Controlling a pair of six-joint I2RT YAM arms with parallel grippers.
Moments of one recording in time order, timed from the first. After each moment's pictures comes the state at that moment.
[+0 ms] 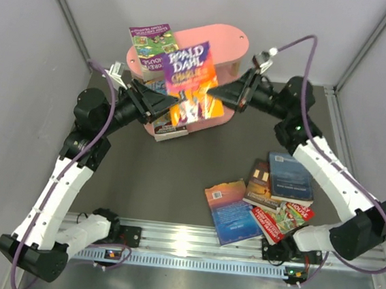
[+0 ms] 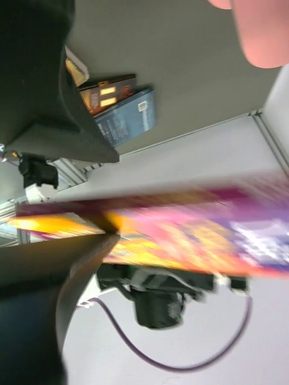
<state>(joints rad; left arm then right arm) -0.30 0.97 1.15 -0.13 0.50 -1.14 0.55 1.33 1.26 0.28 -0.72 1.33</state>
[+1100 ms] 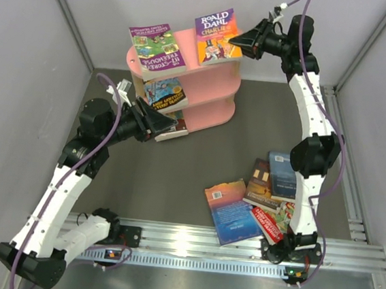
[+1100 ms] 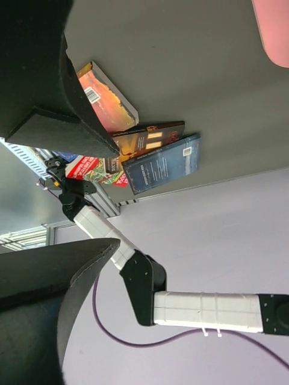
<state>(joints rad) -0.30 0.88 1.07 -0.38 0.53 -0.99 0.20 2.22 2.46 -0.30 -0.91 1.11</state>
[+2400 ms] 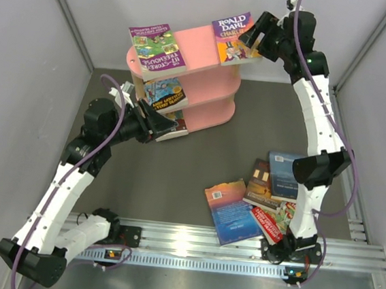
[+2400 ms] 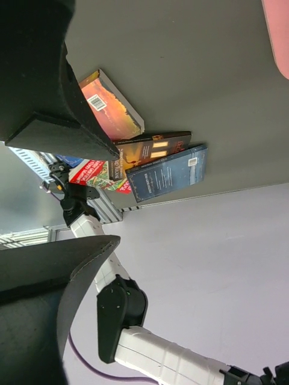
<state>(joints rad) -0.30 0.92 1.06 -0.39 0.52 -0.98 0.30 2.04 2.48 -0.70 -0.17 0.57</state>
